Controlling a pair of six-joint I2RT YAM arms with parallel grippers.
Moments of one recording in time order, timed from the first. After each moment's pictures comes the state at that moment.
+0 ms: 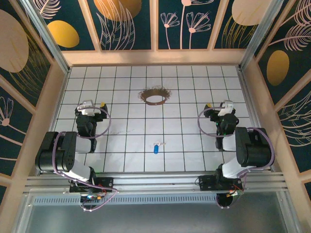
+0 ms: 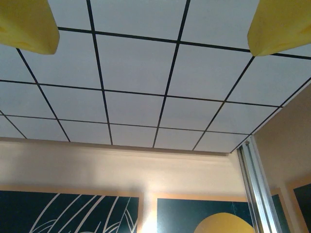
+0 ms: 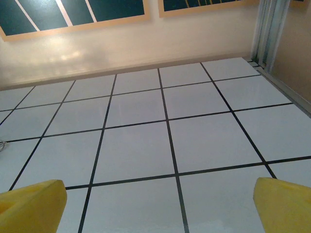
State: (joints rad) left arm 0.00 1.52 0.24 1.16 -0.09 -0.06; right arm -0.04 1.53 0.23 1.14 -0.02 0.10
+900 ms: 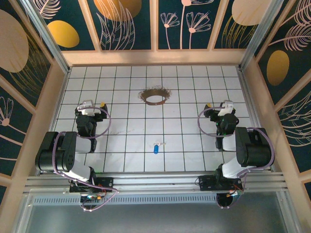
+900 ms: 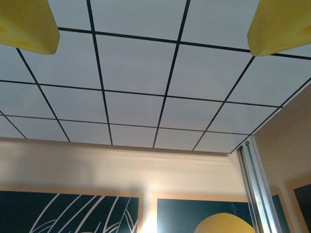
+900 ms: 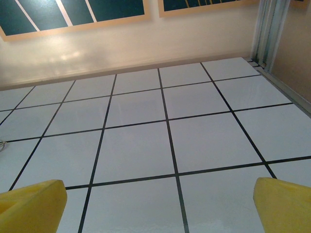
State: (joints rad) left arm 0.00 1.52 0.24 1.16 -0.09 -0.06; right arm -0.04 1.53 0.23 1.14 -0.02 0.10
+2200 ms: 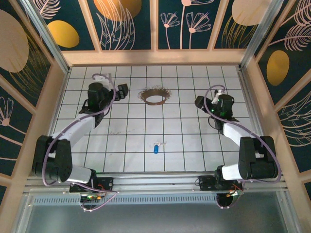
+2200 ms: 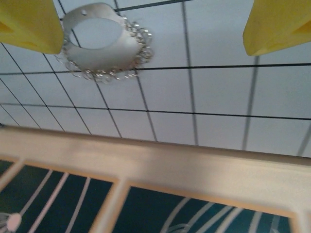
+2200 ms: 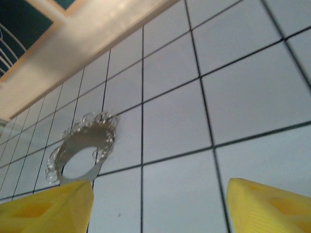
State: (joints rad) left arm -0.25 1.45 0.86 0.27 0.10 -0.32; right arm 0.08 1.38 0.60 0.29 -0.29 0.55
